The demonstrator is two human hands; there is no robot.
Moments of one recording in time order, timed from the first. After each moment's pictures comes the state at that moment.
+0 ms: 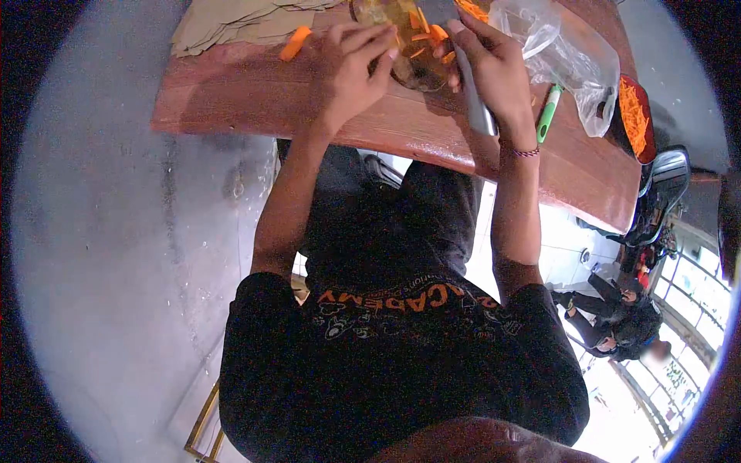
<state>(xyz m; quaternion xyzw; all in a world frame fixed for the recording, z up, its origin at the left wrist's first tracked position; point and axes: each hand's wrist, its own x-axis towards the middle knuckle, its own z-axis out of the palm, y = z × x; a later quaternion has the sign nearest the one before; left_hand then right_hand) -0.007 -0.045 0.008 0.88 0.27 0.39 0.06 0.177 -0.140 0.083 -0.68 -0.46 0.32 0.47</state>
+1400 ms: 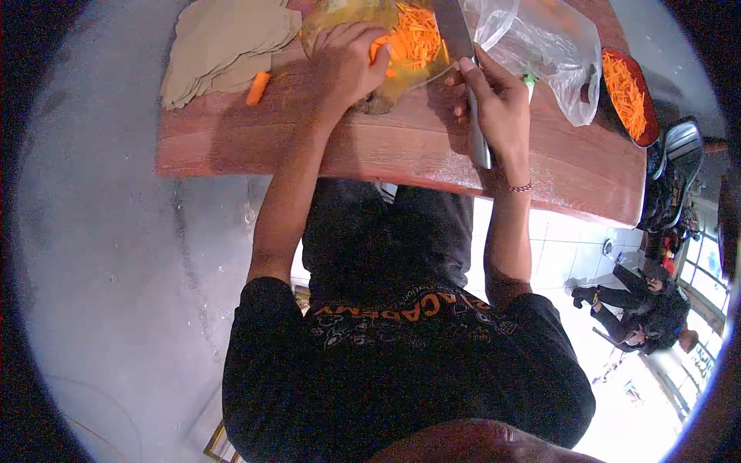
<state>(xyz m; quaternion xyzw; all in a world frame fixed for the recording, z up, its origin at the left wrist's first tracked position) 0.075 -0.019 0.007 0.91 0.26 0.32 0.06 0.225 -0.192 0.067 -0.68 -0.33 0.31 0.58</state>
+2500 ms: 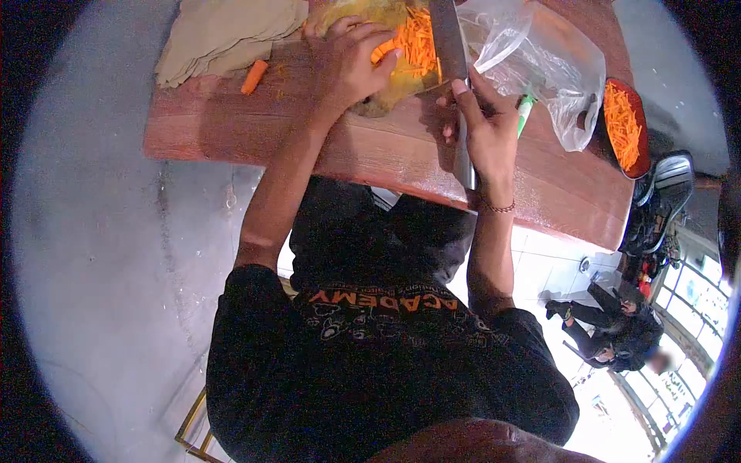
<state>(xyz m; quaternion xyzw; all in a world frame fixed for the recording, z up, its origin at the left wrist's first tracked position) 0.073 -0.031 0.018 0.91 0.32 0.27 -0.02 0.217 -0.195 0.066 -0.64 -0.30 0.39 0.59</state>
